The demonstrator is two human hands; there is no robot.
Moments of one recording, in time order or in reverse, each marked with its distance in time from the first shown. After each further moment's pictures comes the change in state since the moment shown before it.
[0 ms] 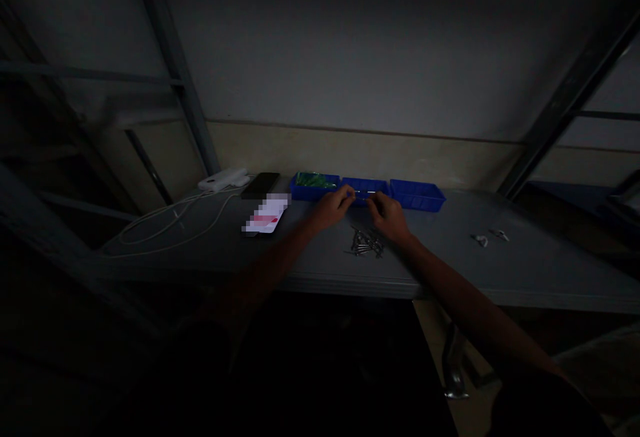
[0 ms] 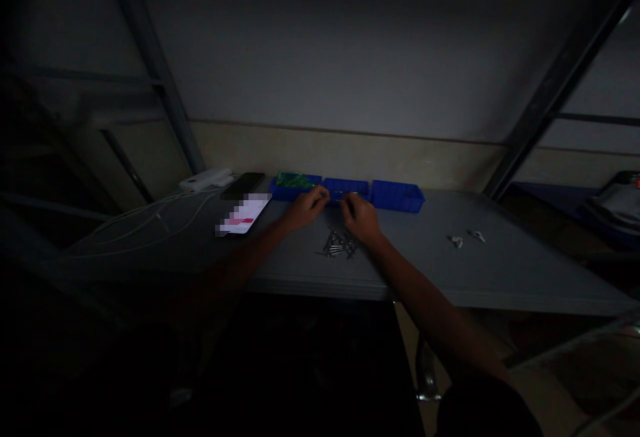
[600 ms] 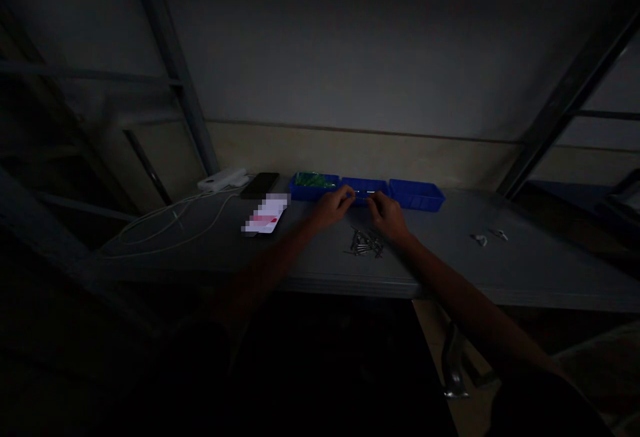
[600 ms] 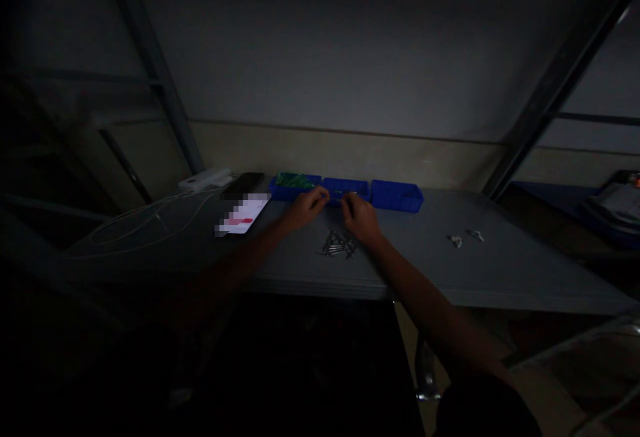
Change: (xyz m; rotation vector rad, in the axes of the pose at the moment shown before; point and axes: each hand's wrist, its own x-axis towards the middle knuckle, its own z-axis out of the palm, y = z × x) left_hand 0.000 0.000 0.000 0.008 0.005 0.008; right_hand 0.000 0.004 0.004 -0.003 0.020 -0.014
